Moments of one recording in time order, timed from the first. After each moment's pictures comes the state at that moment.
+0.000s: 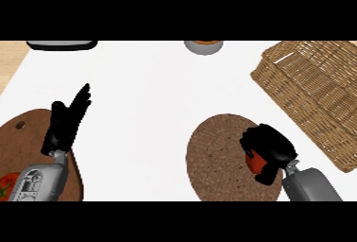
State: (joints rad) left arm -0.20 0.21 0.05 -1.39 -0.11 0.02 0.24; right arm -0.20 -0.30 0.28 -1.29 1.22 0.14 -0.33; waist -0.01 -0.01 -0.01
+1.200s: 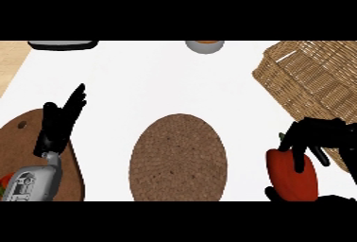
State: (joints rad) left arm -0.19 0.23 0.07 -1.42 -0.10 -0.01 0.24; right arm -0.20 -0.02 -0.10 -2.27 0.50 0.69 0.30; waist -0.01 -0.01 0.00
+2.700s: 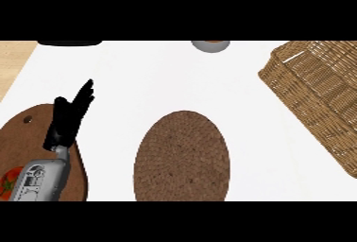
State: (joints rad) left arm -0.24 0.20 0.06 -1.39 -0.12 -0.01 0.24; right arm -0.77 -0.79 -0.33 -1.42 0.61 0.62 0.16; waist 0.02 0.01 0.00
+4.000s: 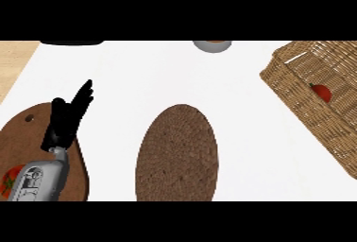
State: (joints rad) left arm -0.23 0.19 0.07 -1.41 -0.13 -0.03 0.25; right arm -0.89 -0.77 -0.33 -0.49 0.71 0.30 -0.41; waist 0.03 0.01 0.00
